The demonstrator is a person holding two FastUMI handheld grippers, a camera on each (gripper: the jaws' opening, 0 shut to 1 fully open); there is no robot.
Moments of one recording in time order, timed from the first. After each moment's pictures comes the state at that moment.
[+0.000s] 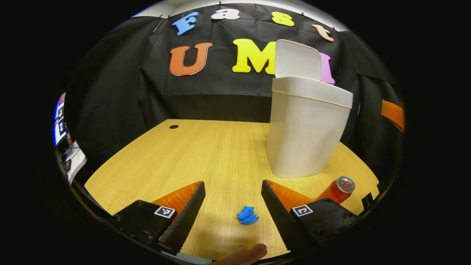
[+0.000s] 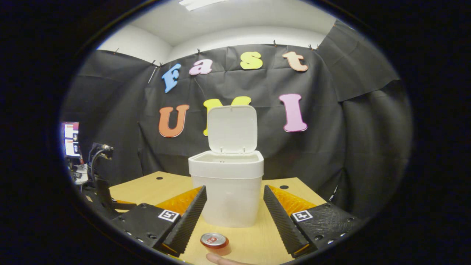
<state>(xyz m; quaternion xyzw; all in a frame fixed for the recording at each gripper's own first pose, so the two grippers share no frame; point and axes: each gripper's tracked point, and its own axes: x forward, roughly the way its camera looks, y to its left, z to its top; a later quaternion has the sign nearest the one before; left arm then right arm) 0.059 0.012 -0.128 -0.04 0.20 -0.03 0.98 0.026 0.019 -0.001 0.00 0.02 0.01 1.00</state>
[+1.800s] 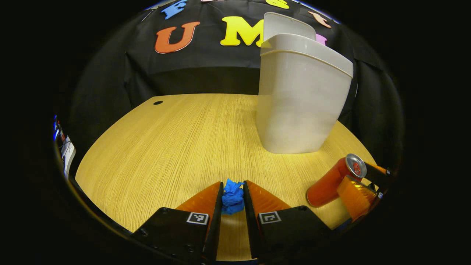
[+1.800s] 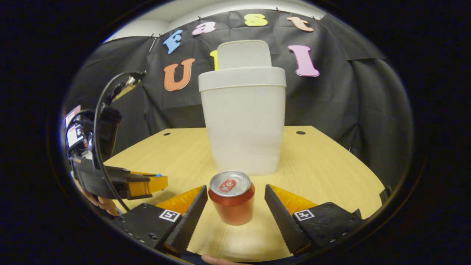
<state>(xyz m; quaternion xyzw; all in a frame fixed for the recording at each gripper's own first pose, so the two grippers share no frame) 0.063 -0.021 -0.169 -0.03 0.27 -0.05 0.96 0.025 0.050 -0.193 0.01 0.21 0.03 0.98</state>
